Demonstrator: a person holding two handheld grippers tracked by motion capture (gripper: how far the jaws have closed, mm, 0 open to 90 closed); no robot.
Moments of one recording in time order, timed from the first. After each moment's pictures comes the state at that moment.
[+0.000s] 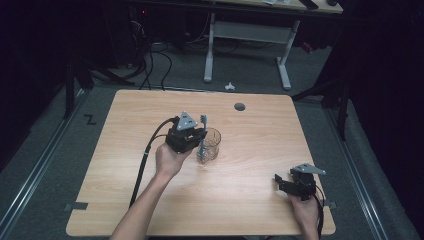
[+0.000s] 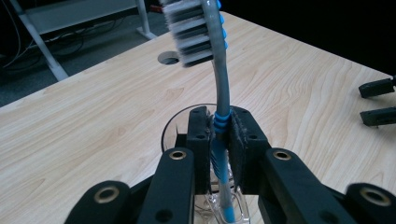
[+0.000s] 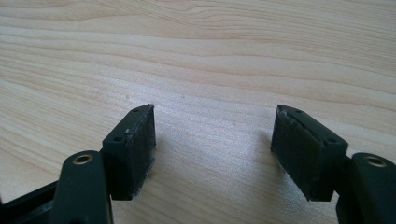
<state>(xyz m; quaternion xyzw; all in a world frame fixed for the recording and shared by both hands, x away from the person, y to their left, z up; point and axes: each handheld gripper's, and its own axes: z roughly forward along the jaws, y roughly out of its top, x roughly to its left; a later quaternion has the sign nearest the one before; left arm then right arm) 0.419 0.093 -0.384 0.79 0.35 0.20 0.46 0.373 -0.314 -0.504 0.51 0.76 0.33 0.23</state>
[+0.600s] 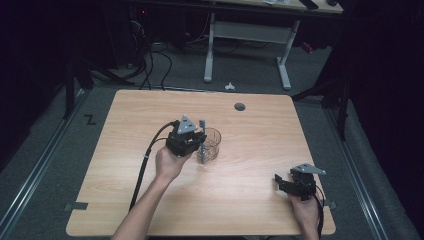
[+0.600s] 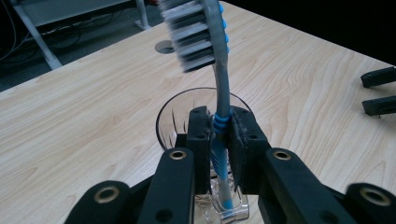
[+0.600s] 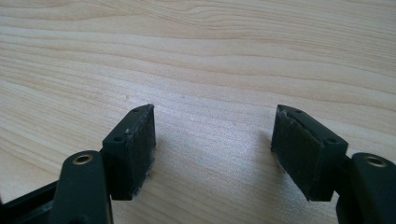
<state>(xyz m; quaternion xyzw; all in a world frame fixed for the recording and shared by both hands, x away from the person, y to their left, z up) 0.417 0.092 -0.395 0.80 0.35 0.20 0.45 0.373 -0.313 -0.503 0.51 0.76 0.33 0.23</state>
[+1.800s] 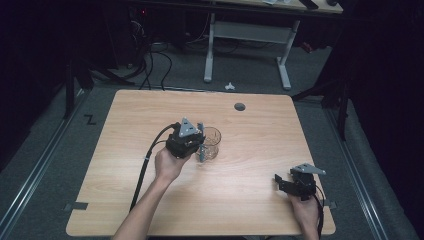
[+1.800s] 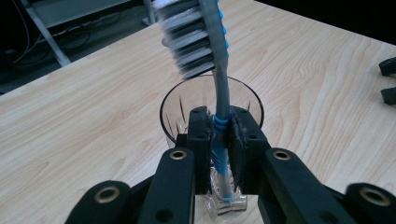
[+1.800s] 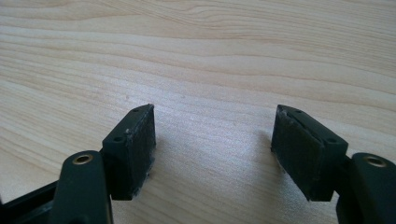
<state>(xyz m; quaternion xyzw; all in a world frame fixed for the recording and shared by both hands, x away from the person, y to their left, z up) 0.415 0.092 -0.402 0.80 0.35 0.22 0.43 0.373 -0.313 -0.503 0.51 0.76 0.33 0.23</state>
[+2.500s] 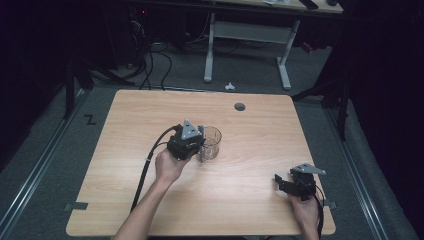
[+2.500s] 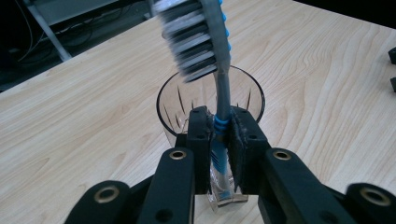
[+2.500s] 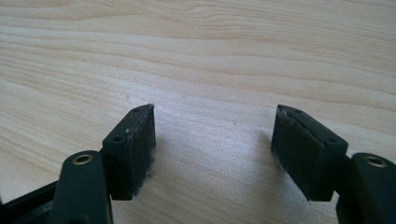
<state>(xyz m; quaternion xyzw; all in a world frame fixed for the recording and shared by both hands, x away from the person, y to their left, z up) 0.415 0.089 -0.408 0.81 0.35 0.22 0.42 0.373 -0.313 -0.504 0.51 0.76 0.33 0.23</state>
